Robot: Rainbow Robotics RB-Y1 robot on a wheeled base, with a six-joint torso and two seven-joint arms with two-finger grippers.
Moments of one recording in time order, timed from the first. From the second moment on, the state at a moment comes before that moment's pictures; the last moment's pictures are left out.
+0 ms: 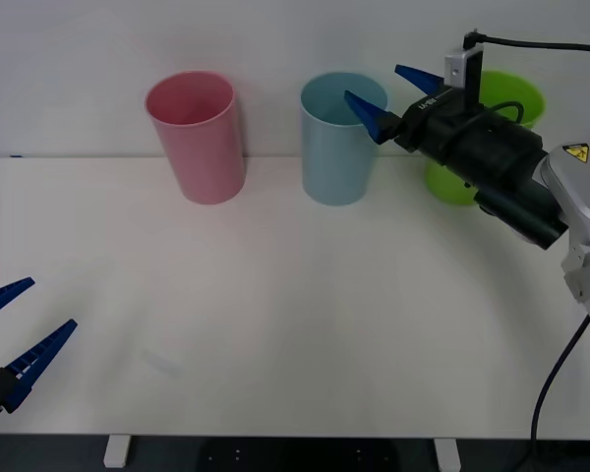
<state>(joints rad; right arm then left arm) -0.59 -0.47 0.10 -1.28 1.16 -0.57 -0.15 0.35 0.40 0.52 -1.66 -0.96 -1.22 0.00</state>
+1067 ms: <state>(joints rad) 0.01 -0.60 -0.18 -1.58 1.05 -1.03 0.13 0.35 0.40 0.52 -1.66 -0.96 -1.22 0.00</state>
